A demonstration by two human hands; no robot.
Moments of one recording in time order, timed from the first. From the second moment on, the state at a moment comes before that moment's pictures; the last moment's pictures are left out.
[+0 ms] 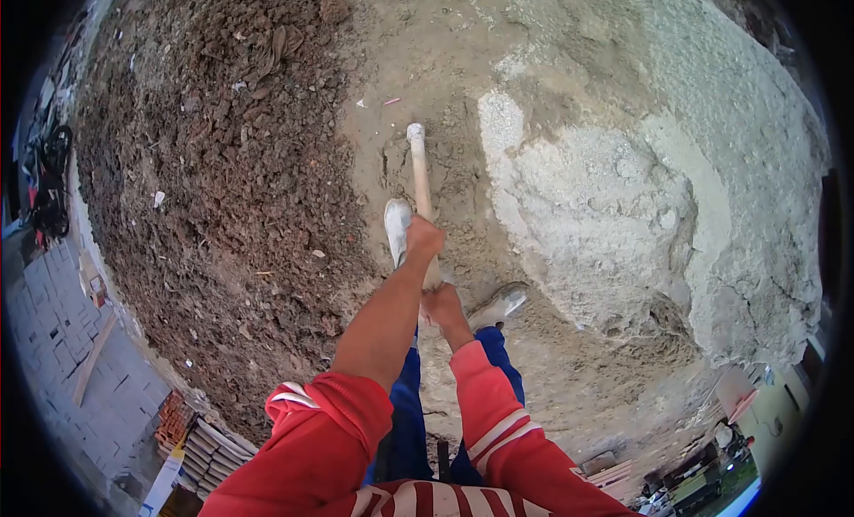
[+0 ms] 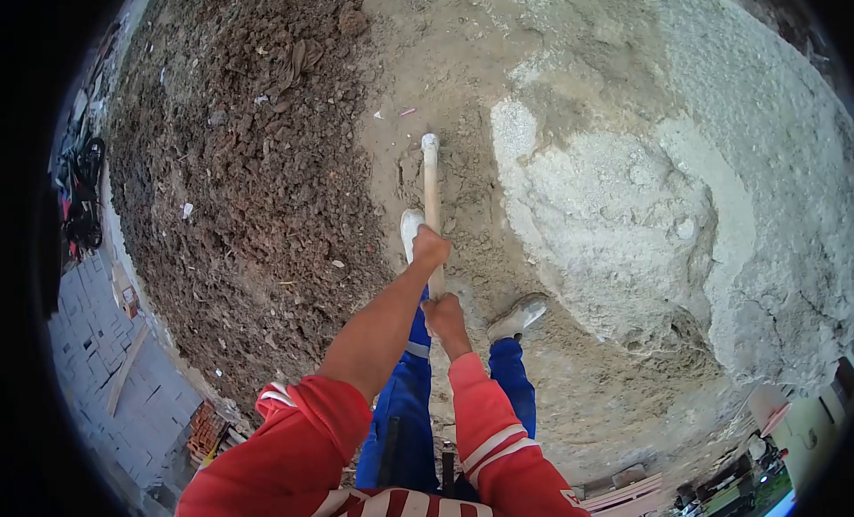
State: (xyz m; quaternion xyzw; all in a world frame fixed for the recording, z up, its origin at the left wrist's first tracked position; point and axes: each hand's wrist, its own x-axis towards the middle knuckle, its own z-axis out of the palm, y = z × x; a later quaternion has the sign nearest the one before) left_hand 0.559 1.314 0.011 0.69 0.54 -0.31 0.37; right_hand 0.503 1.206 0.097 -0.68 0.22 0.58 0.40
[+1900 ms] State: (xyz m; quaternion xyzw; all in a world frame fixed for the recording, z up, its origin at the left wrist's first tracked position) left_hand 0.650 1.395 -0.017 0.77 0.42 -0.05 0.47; right_hand 0.582 1.313 -0.006 -0.82 0.12 0.36 0.44
